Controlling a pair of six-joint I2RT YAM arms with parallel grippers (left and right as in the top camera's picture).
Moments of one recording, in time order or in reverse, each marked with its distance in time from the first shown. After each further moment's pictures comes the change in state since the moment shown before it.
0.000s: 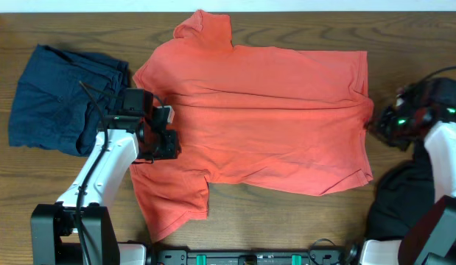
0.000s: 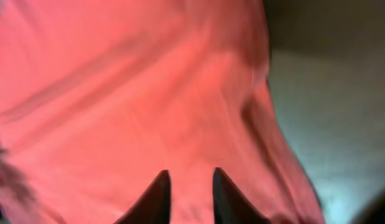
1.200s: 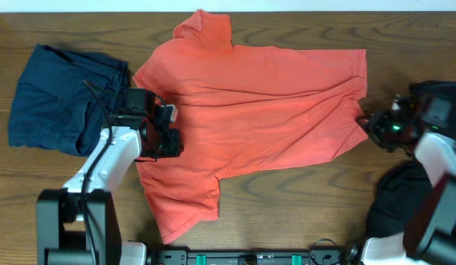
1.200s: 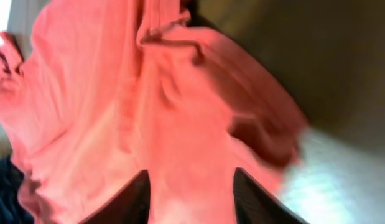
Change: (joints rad) left arm 0.000 0.081 -0.018 0.076 0.049 -0.002; right arm -0.095 0.048 -0.196 0.407 -0.176 0.119
